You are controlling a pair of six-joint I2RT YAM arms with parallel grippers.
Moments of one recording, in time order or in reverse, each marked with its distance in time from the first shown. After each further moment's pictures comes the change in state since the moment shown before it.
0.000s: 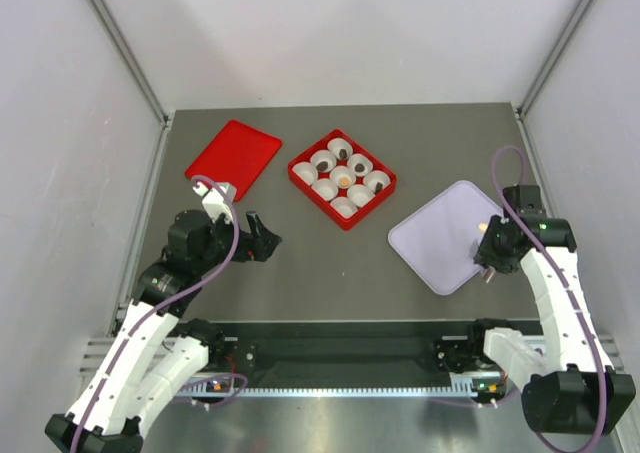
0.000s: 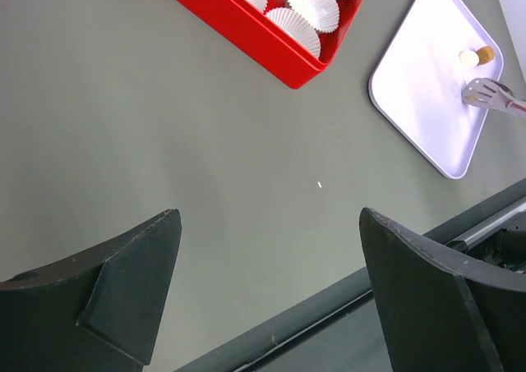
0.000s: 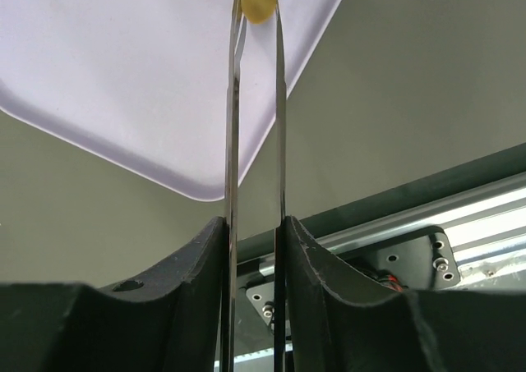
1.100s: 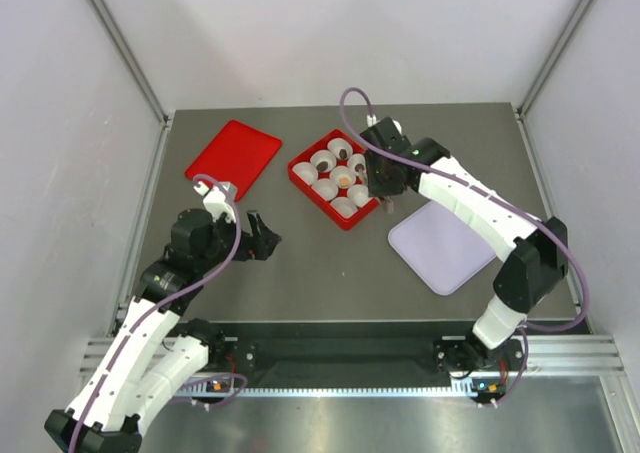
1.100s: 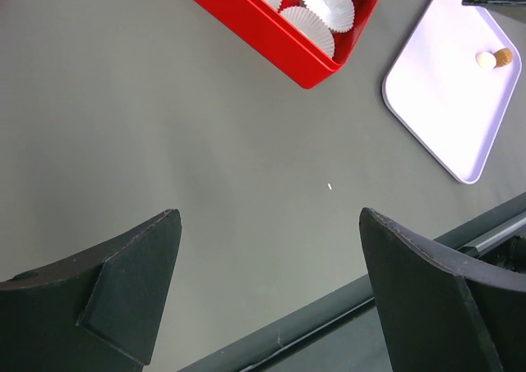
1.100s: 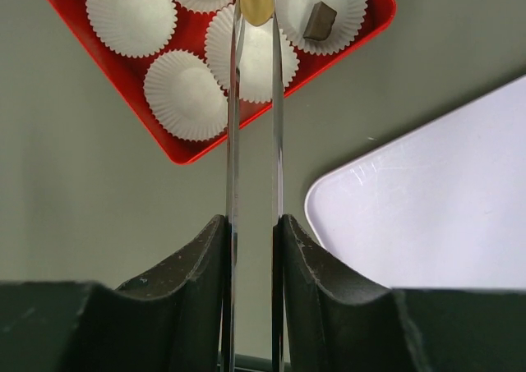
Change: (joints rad) left arm -0.010 0.018 0.000 -0.001 -0.036 0.000; right arm 0.714 0.724 0.677 0.240 0.169 0.039
